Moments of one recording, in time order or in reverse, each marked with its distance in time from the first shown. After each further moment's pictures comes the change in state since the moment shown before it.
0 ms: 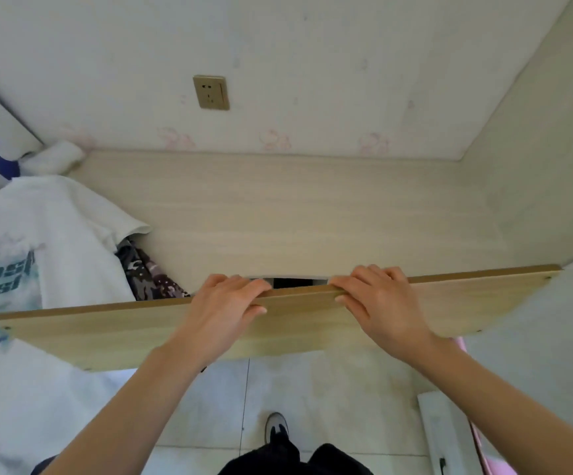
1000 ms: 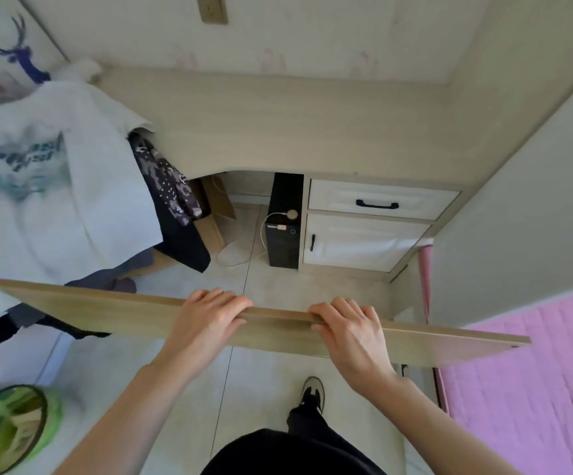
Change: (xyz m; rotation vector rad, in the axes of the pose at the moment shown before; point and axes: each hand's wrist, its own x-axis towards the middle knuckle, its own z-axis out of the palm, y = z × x) left_hand -0.258 0.172 0.070 0.015 -0.068 -0.077; right_hand -0.315 -0.073 -0.004 0.211 -0.109 0.146
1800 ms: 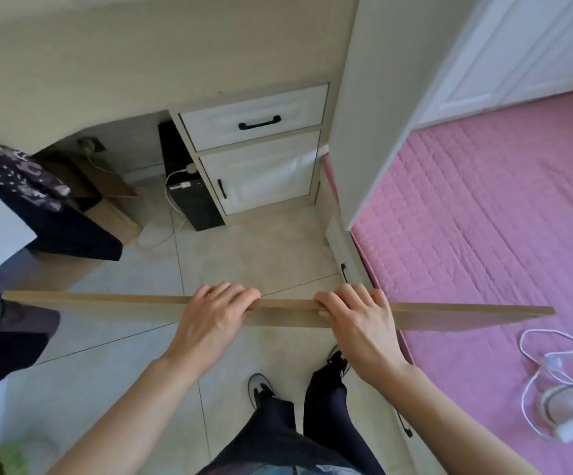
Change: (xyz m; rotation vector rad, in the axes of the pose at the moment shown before) left_hand -0.044 0.132 0.085 -0.010 -0.120 0.417; right_hand -0.207 0.045 -0.012 -0.231 0.106 0.323
